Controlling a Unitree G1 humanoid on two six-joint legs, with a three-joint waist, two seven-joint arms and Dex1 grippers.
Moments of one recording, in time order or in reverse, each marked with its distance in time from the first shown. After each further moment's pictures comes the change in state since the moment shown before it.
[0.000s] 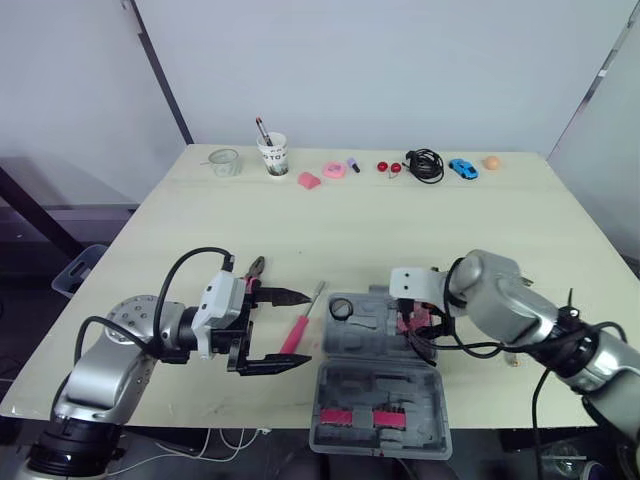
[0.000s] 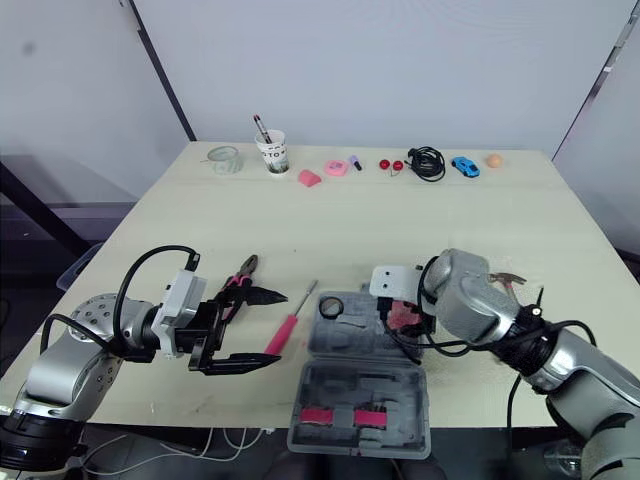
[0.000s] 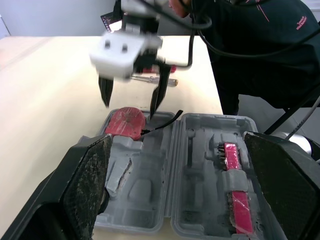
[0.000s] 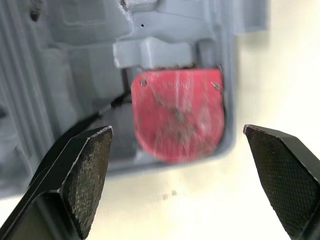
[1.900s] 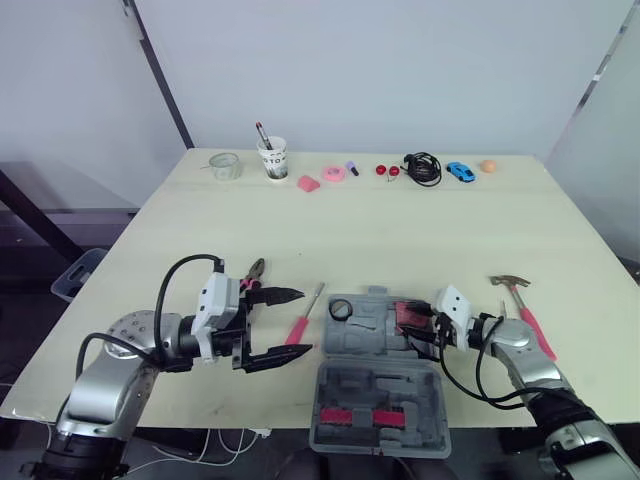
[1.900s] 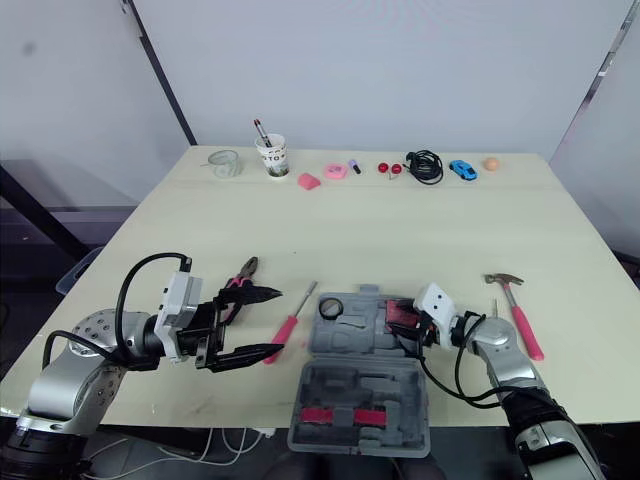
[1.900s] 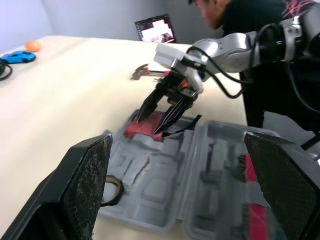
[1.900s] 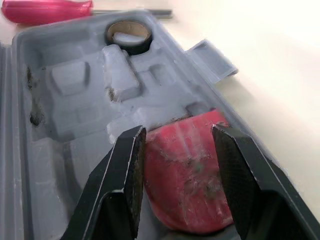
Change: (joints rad) left arm 0.069 -0.084 0.042 0.013 0.017 -0.004 0.145; right arm 0.502 0.309 -0.607 0.632 0.382 -1.180 -0.205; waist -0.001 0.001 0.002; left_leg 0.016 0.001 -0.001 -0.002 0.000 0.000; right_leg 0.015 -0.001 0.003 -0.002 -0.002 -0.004
